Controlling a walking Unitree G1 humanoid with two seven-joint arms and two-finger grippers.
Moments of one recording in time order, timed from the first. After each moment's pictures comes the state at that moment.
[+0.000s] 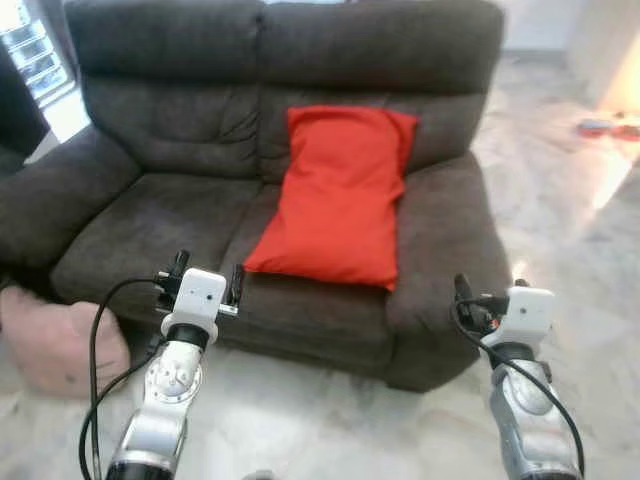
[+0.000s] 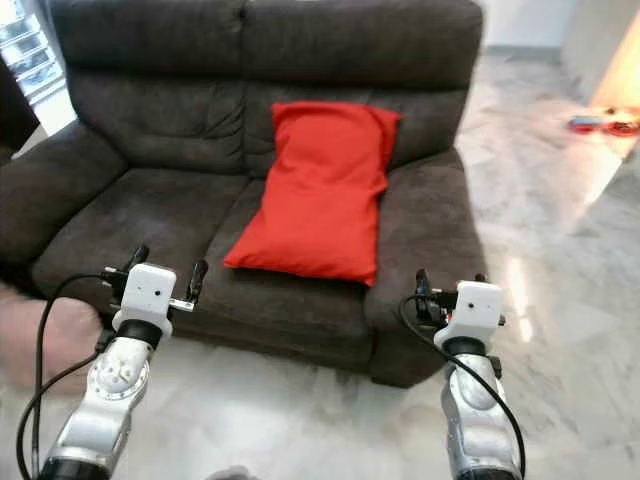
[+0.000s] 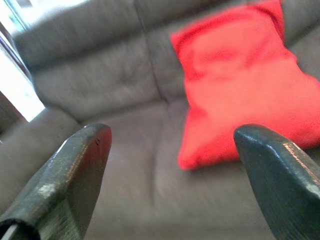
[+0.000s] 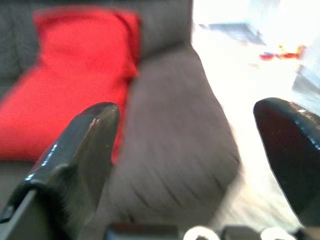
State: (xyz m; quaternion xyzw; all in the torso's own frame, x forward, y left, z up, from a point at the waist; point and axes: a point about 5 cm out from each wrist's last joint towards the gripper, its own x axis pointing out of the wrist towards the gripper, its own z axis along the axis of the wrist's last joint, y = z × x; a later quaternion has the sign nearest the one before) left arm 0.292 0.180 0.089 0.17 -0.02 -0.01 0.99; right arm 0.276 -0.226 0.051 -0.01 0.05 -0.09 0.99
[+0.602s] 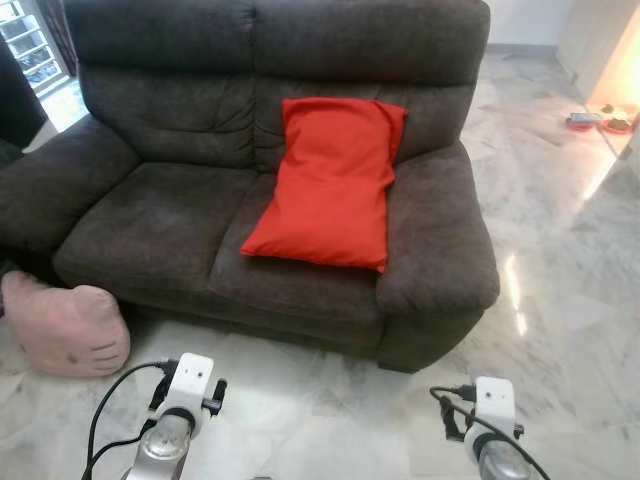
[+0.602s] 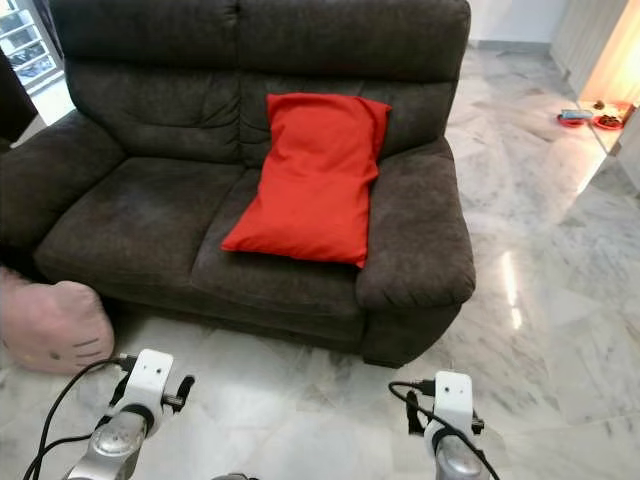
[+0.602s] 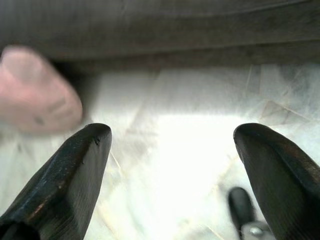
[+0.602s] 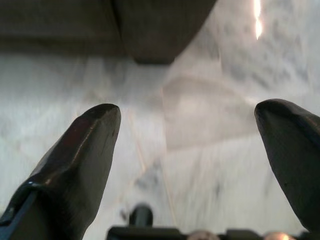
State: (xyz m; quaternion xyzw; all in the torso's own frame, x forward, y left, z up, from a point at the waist) left arm 0.236 0.214 -0.037 0.13 0.29 0.02 0.95; right arm 0.196 -0.218 -0.068 0.00 0.38 -0.10 0.92
